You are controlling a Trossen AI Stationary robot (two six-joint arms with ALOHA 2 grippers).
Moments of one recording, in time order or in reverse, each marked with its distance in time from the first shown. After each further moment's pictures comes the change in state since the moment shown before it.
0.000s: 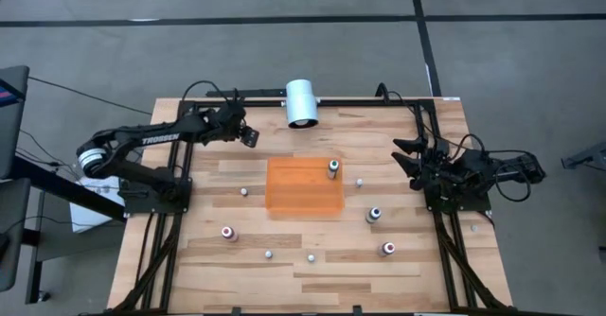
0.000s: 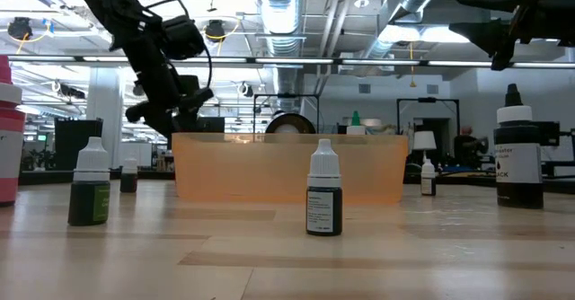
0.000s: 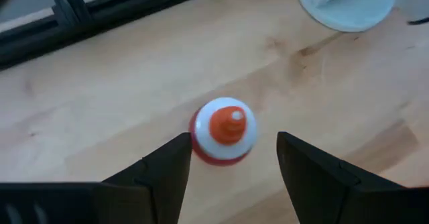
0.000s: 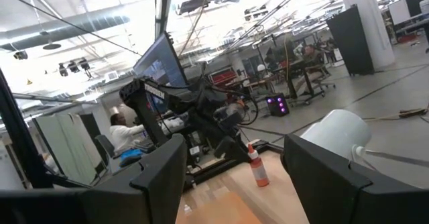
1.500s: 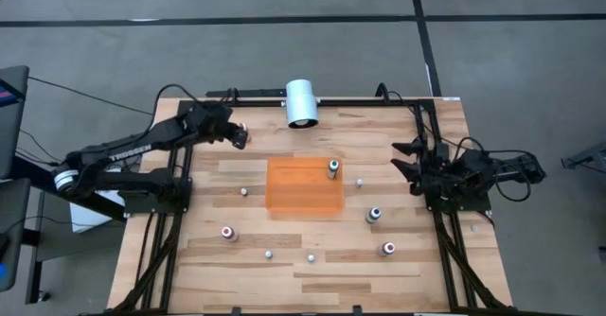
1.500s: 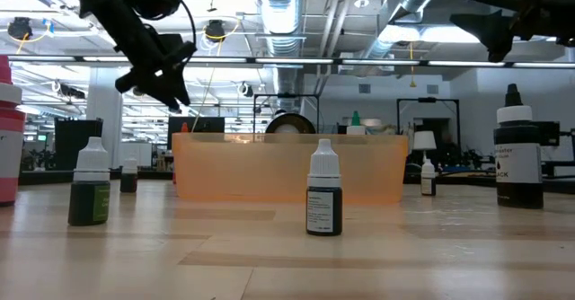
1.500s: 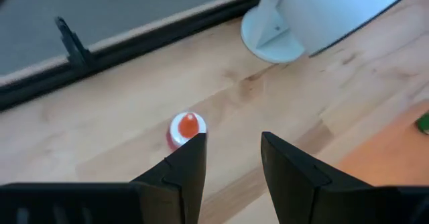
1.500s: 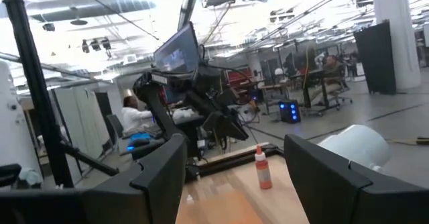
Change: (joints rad) left arm -0.045 -0.311 -0.003 -0.111 0.025 0.037; right arm 0.000 0.000 0.000 0.000 -0.093 -0.124
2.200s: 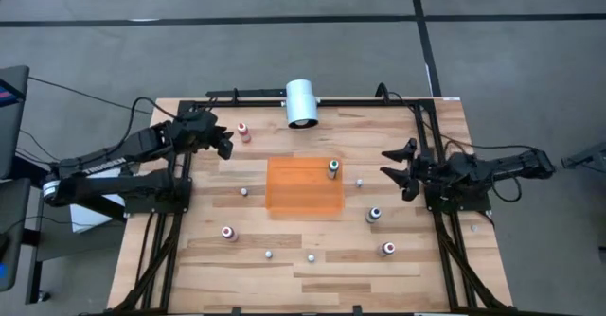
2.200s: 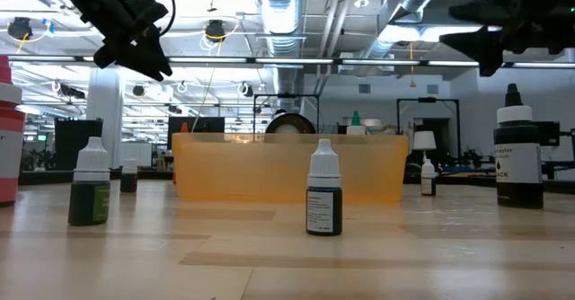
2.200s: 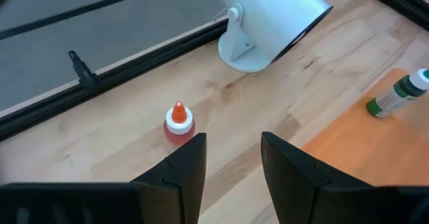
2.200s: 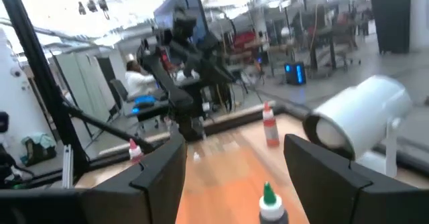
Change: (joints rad) left arm -0.157 -0.263 0.000 -0.155 -0.110 0.007; right arm 0.000 0.157 -0.005 0.018 -0.044 0.076
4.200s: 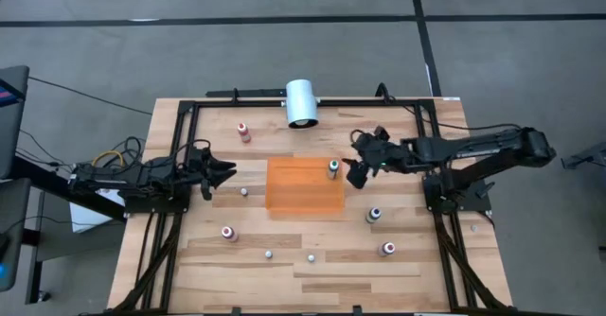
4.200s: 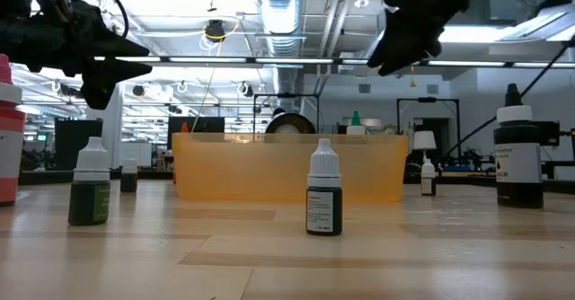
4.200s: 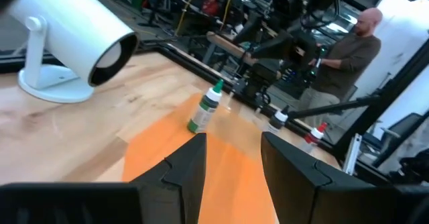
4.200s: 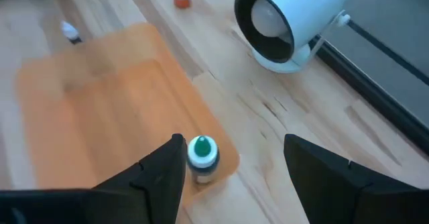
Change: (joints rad) left arm -0.482 -0.724 -0.662 0.565 0.007 -0.093; right arm -0.152 1.016 0.794 -0.692 0.071 0.204
